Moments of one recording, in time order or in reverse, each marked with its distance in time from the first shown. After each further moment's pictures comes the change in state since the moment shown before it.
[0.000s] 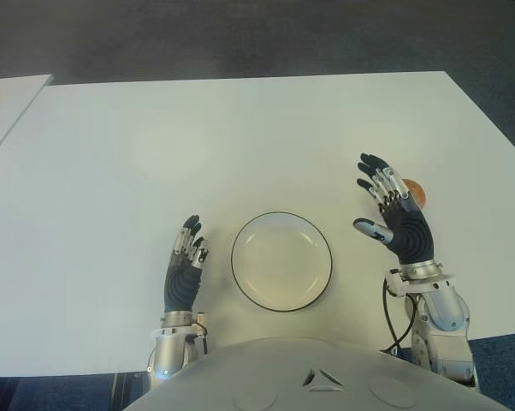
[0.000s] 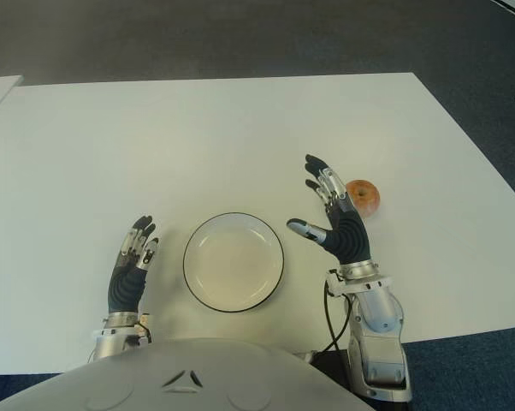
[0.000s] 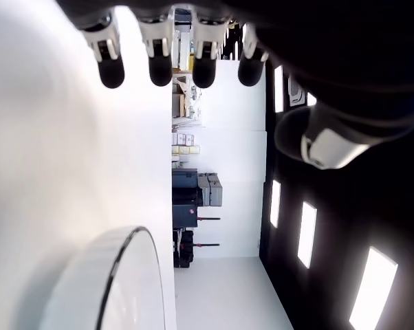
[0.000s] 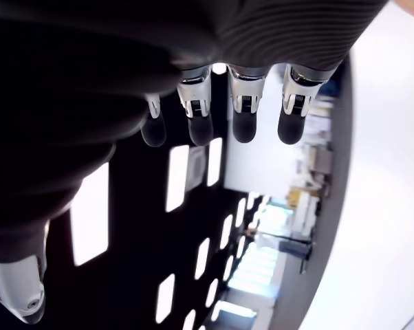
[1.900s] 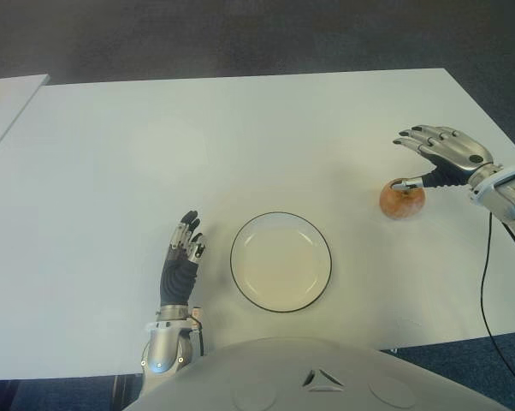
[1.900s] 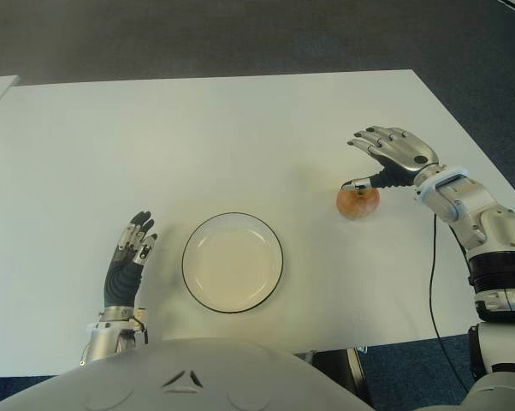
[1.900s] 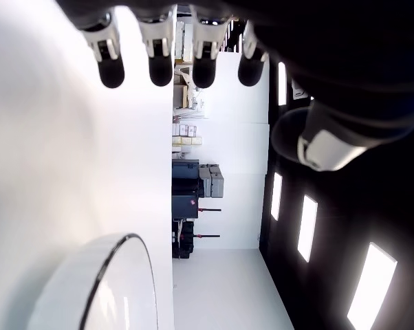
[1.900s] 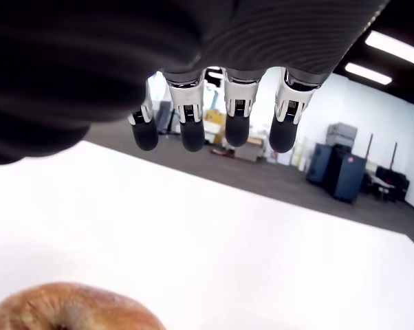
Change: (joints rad) left arm -0.025 0.016 0.033 -0.025 -0.051 0.047 -0.063; right arm -0.709 -0.730 0.176 0.910 -0.888 -0.196 -0.219
